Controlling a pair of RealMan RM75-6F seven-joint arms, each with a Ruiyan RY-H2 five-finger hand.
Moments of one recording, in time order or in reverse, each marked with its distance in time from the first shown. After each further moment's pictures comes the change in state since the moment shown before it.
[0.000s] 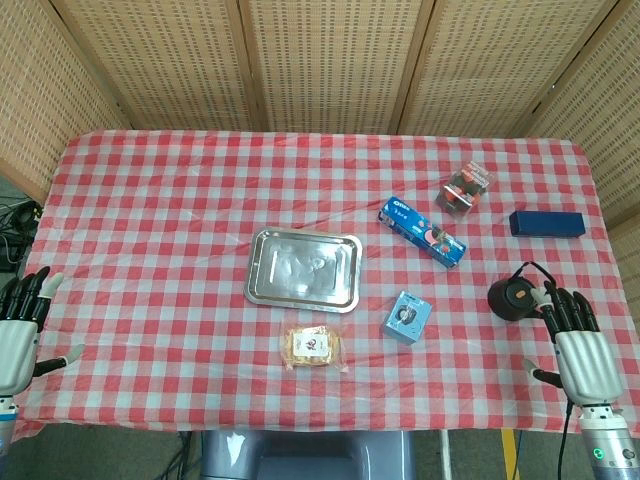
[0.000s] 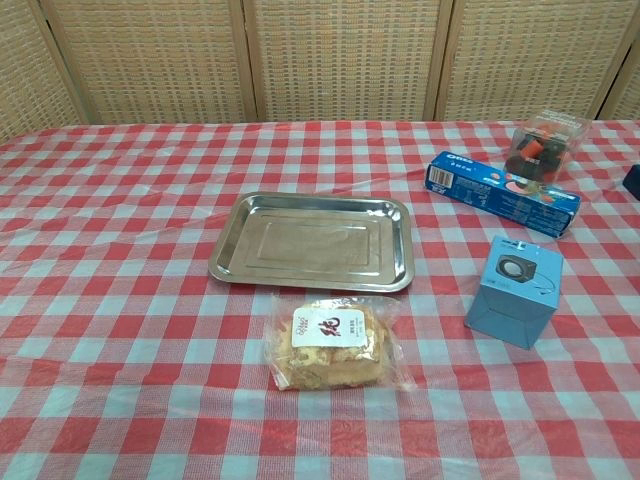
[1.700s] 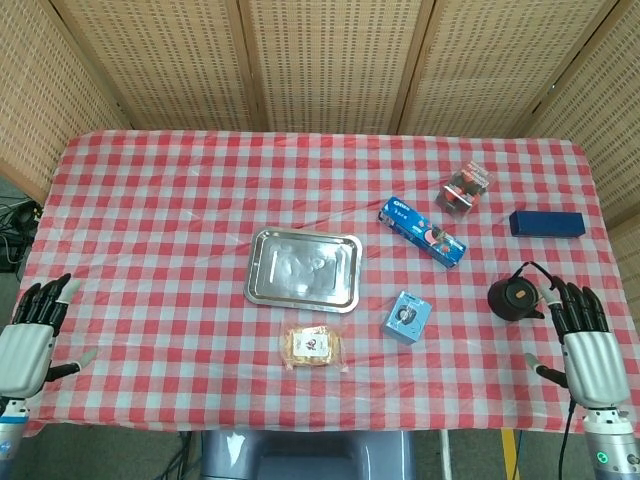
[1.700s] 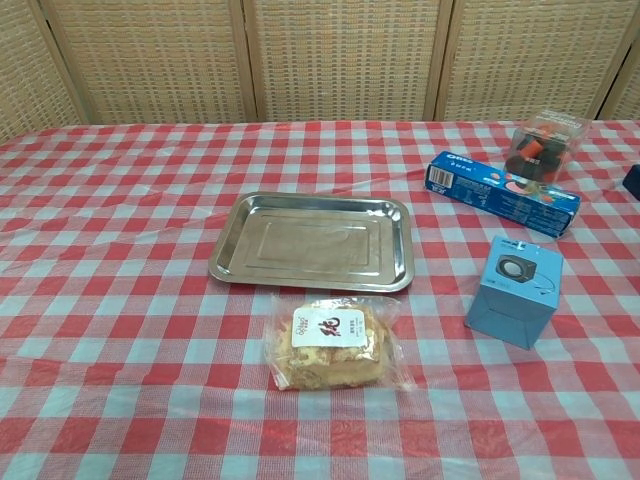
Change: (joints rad) left arm -0.020 0.042 0.034 -0.084 0.015 -0.074 -0.043; right arm -0.018 -0.036 0.019 0.053 -0.053 0.099 0.041
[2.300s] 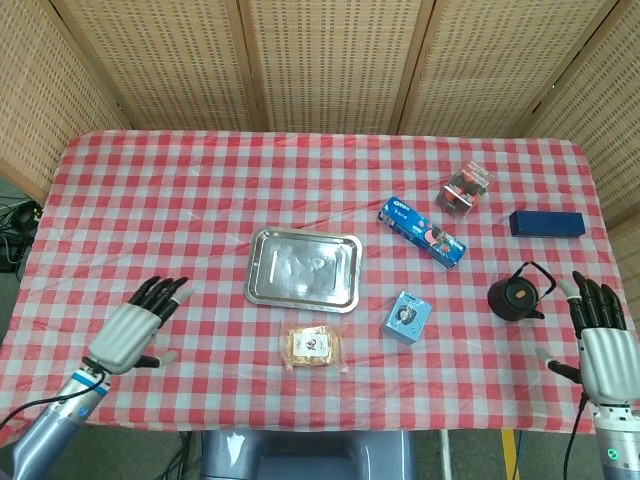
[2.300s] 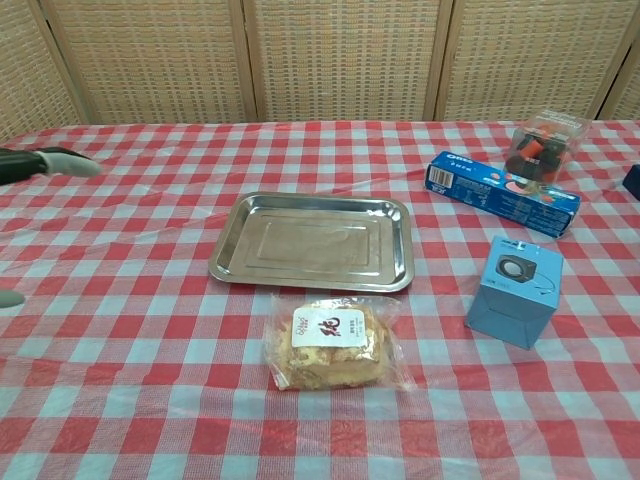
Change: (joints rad) left arm -0.260 -0.024 -0.024 -0.133 0.027 -0.375 0.167; right arm -0.008 0.017 0.030 -0.013 0.061 -0.004 0.040
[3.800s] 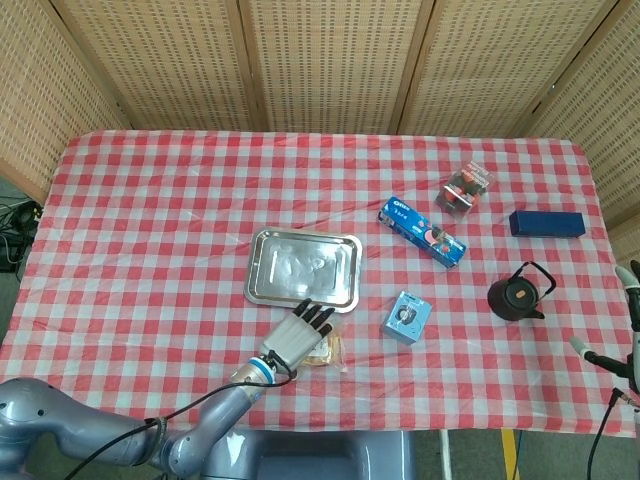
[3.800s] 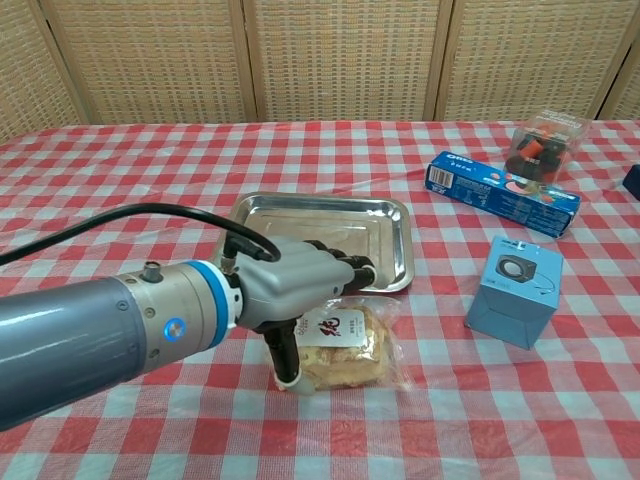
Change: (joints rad) left arm -0.577 -0.611 -0.106 0.061 -0.870 -0.114 0.821; right arm -0.028 0.084 0.067 -0.008 0.090 0.003 0.273
